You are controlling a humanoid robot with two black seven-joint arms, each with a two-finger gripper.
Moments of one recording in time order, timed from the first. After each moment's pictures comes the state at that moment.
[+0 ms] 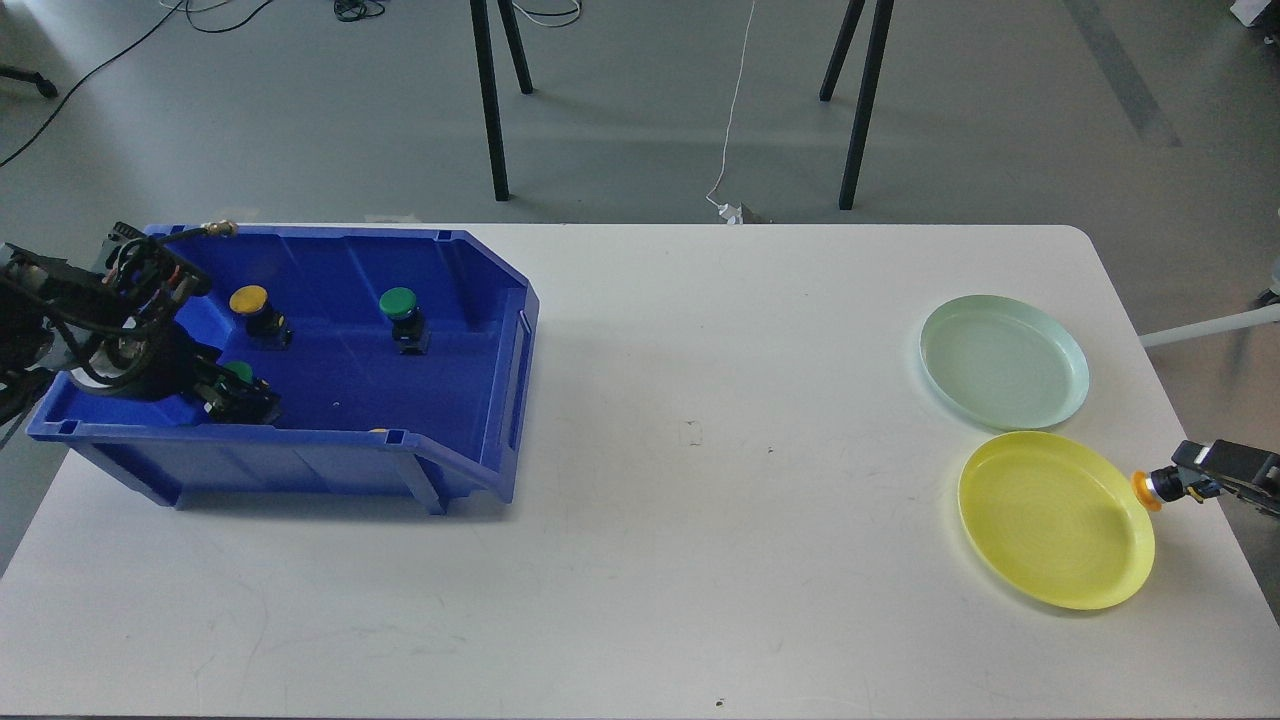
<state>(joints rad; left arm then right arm) -1.00 0.75 -0.09 -0.76 2.05 -0.49 -0.49 0.29 -1.26 0.41 1.29 -0.97 0.11 0.49</state>
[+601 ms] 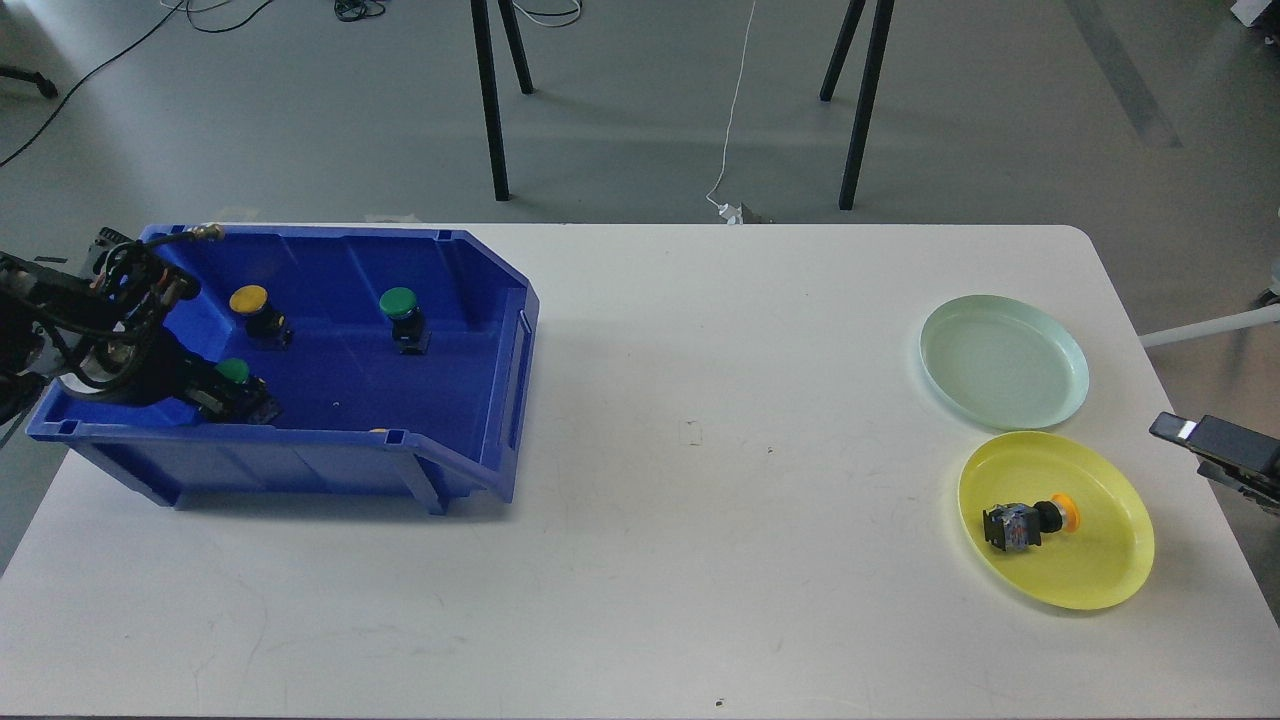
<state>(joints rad) -1.01 0.75 -0.10 -0.75 2.04 -0.49 -0.49 0.31 -1.25 0.46 1.29 -0.95 0.11 0.49</state>
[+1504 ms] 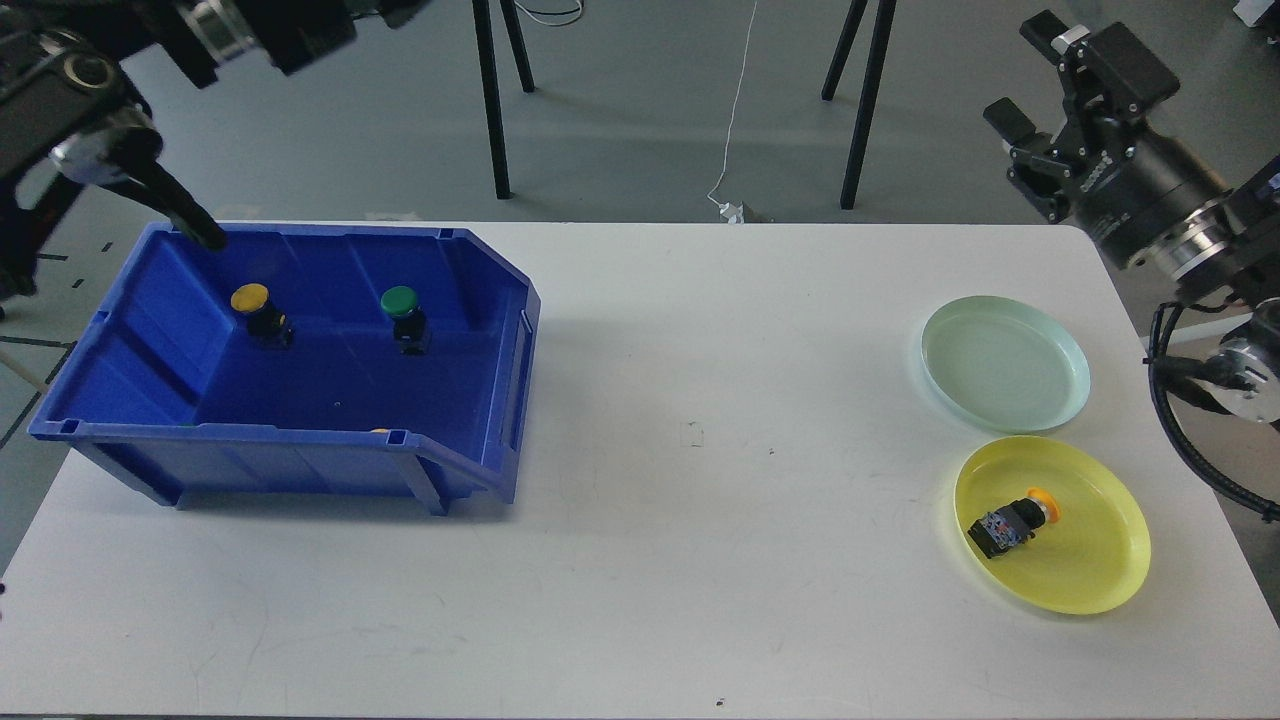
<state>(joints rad) -1.14 0.48 -0.42 -0.93 0.69 -0.49 -0.49 0.71 -0.70 0.62 1.24 -0.56 0.08 0.49</state>
